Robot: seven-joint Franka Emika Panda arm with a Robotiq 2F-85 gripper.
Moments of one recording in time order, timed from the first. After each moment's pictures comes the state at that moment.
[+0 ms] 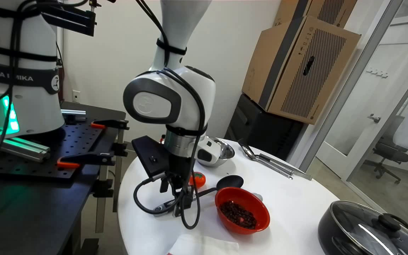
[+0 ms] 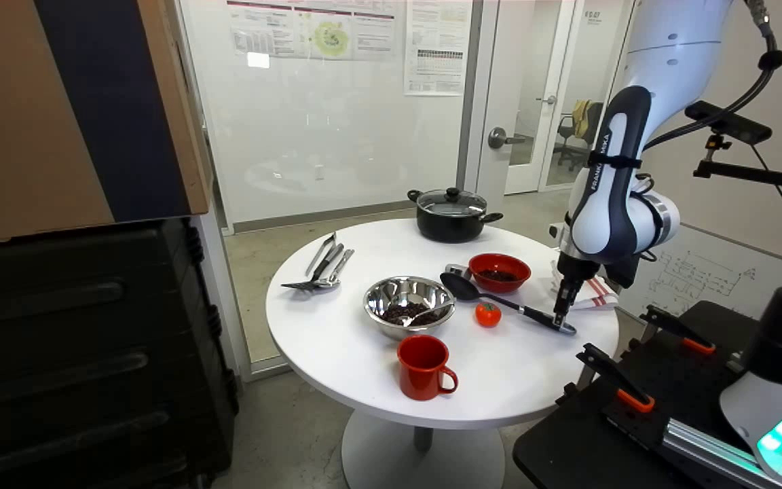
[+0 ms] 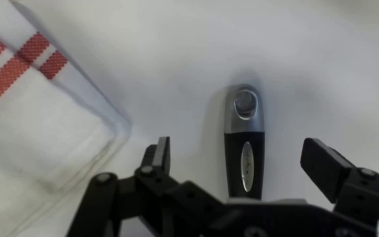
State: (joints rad) arm -0.26 0.63 -0.11 -2.61 -0.22 3.29 -0.48
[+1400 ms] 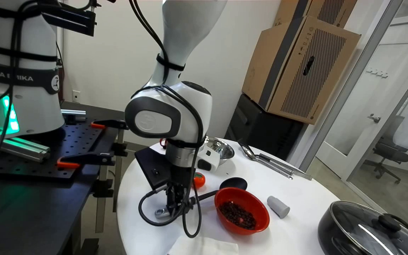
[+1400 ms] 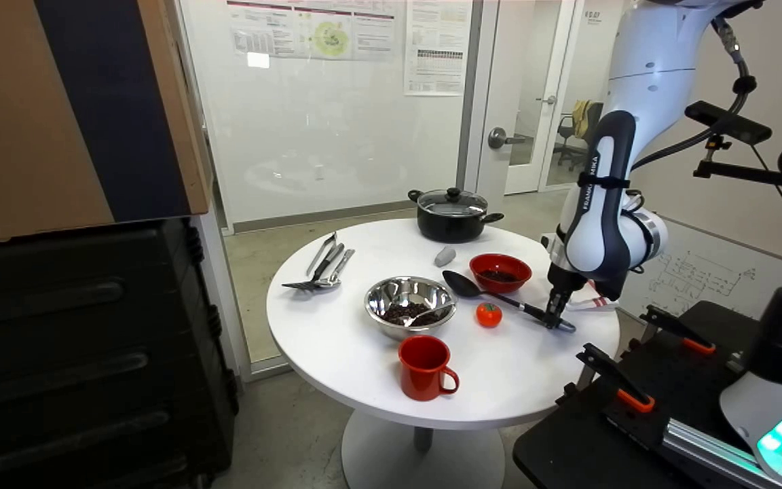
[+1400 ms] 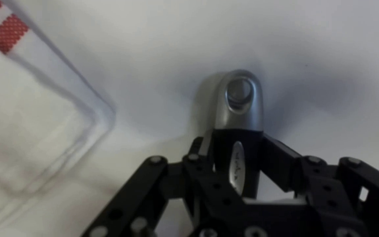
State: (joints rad) arm -0.24 0.75 -0.11 -2.54 -0.25 3.38 -0.43
